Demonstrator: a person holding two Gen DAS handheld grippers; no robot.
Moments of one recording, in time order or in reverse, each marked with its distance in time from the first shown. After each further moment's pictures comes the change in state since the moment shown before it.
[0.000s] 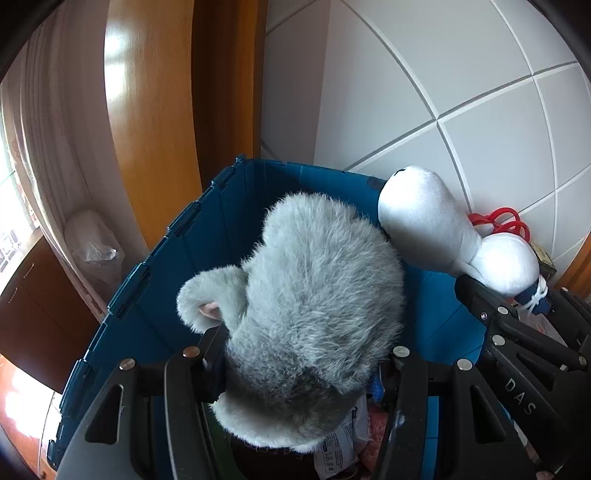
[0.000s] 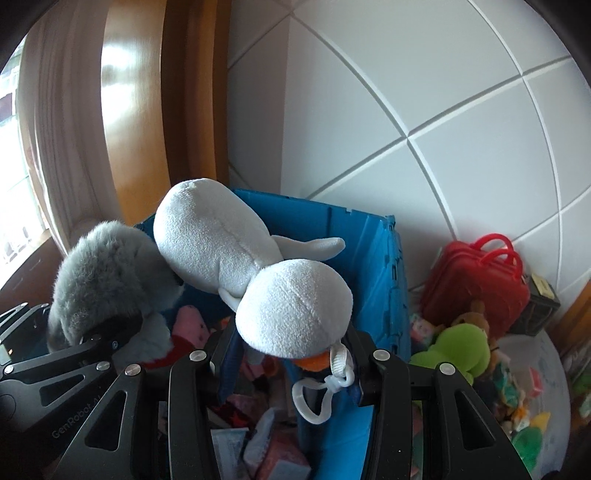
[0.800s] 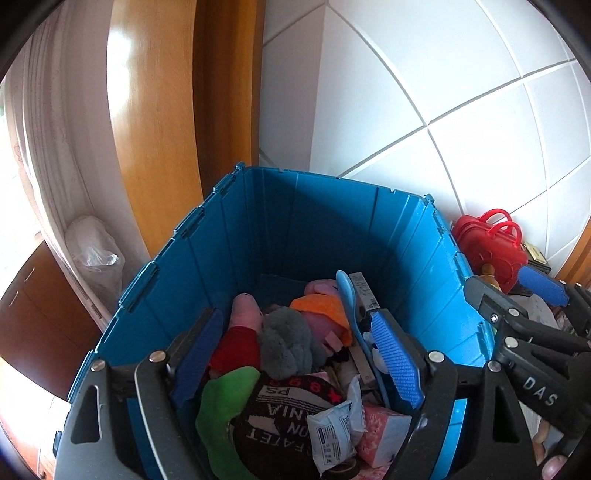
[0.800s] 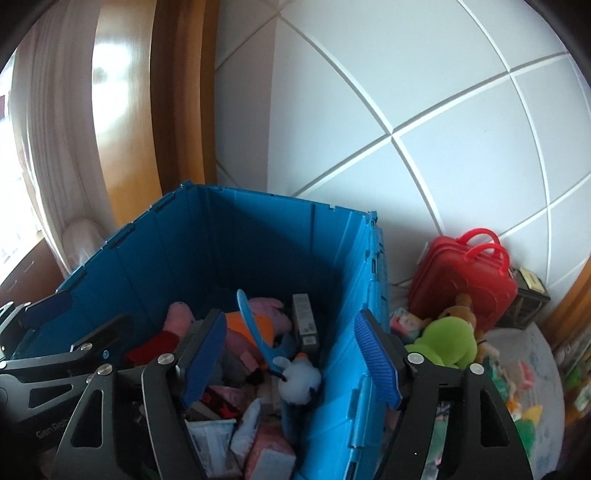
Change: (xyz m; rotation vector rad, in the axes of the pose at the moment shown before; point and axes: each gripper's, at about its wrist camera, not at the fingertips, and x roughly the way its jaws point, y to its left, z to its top) left arm -0.044 -0.006 -0.016 0.009 -0.050 -0.013; right arm -0.037 -0.001 -0.005 0.020 -0.017 -0.031
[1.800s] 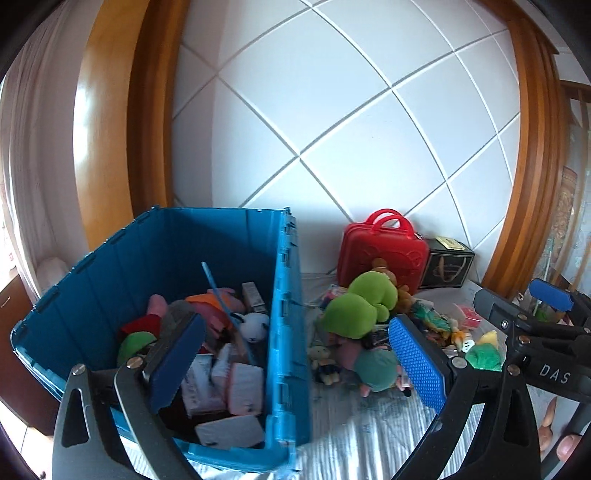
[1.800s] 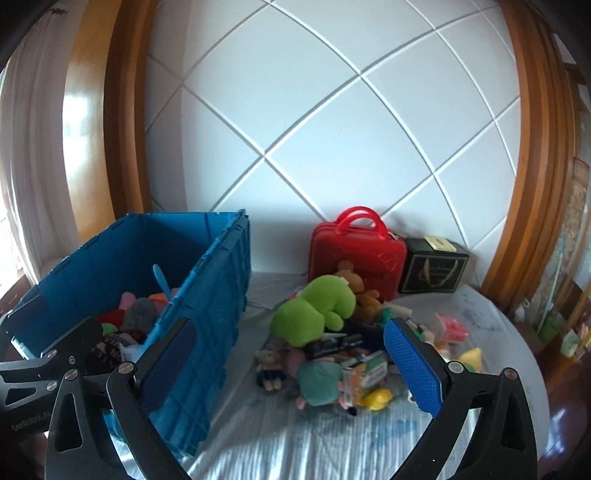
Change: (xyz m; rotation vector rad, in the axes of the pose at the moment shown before) left arm -0.139 -0.185 -0.139 0.119 -0.228 -0.172; right arm -0.187 -0.185 -0.154 0.155 -0.151 -0.163
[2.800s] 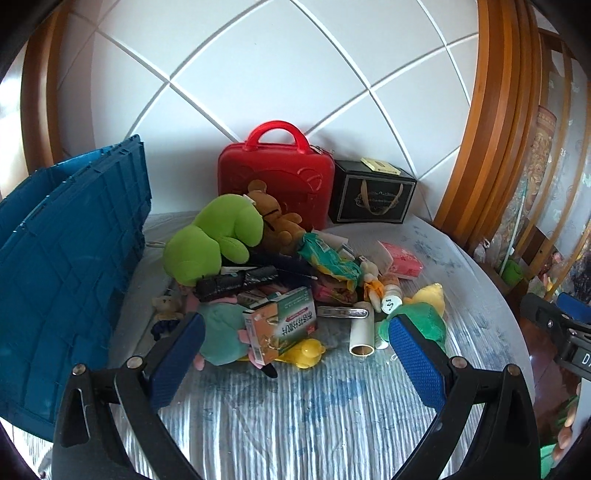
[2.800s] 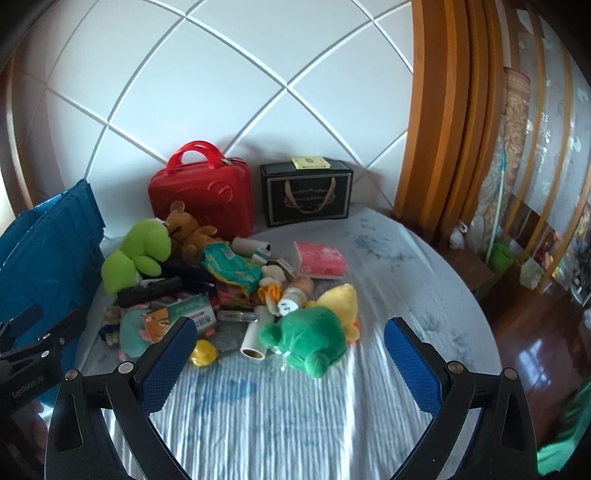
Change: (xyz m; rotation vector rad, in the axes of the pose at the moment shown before) left arm 0.139 -0.269 -0.077 0.070 0.242 -0.140; right arm 0.047 -0.323 -0.090 0.187 0.216 -0.201
